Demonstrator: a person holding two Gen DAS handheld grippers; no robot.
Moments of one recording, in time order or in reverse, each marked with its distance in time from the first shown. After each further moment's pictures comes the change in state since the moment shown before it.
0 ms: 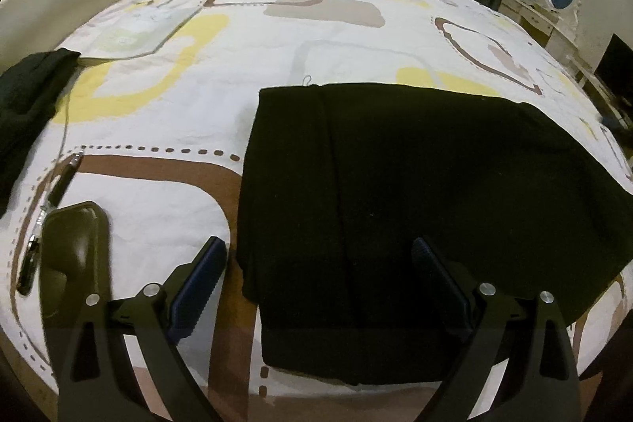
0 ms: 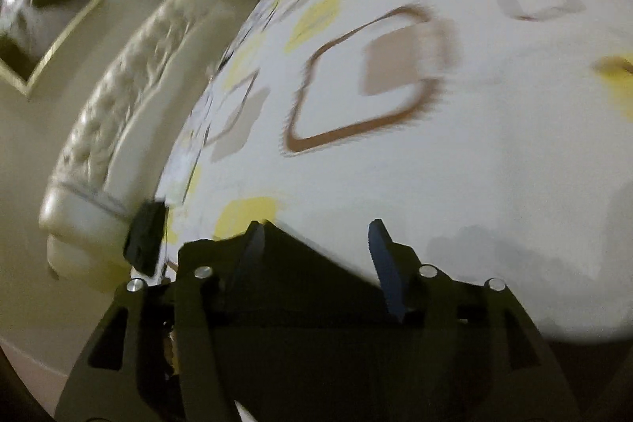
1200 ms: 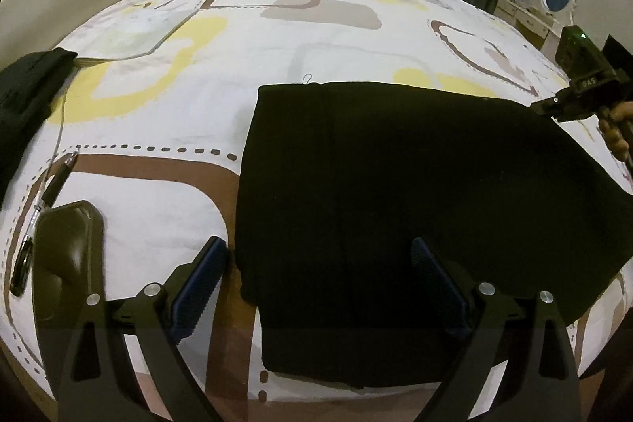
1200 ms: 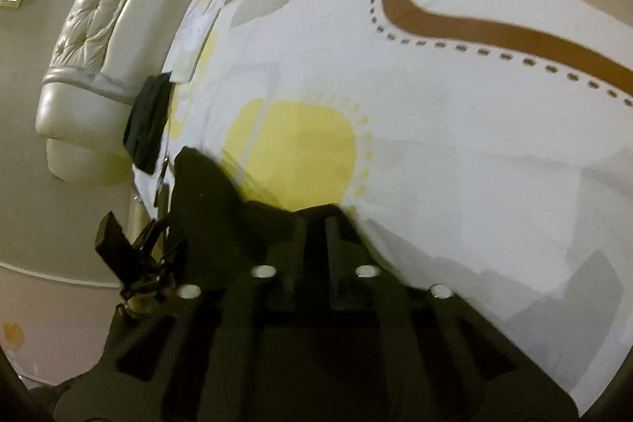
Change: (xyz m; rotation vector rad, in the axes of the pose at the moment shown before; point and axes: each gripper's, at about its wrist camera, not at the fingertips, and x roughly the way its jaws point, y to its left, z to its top) left arm 0.005 0.006 -0.003 0.001 -0.016 -0.034; right arm 0.217 0.087 0.018 -0.211 0.599 0.082
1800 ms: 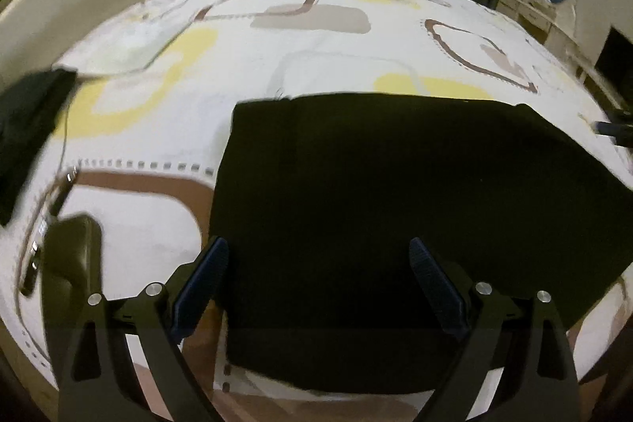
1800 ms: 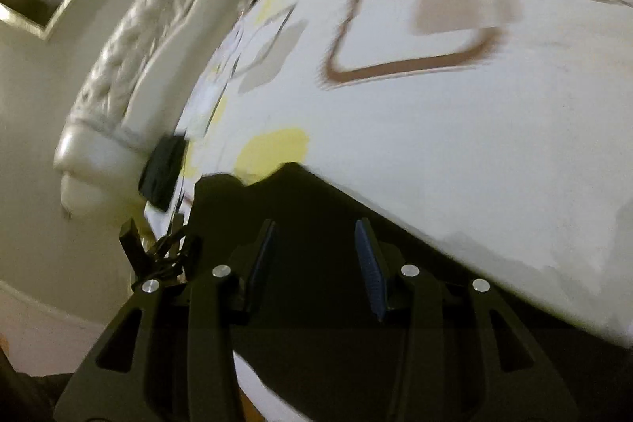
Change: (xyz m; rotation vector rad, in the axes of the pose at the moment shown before) left arm -0.006 -0.020 0.006 0.011 0.002 0.036; right arm -0.103 -0.017 -0.104 0.023 -0.276 0.004
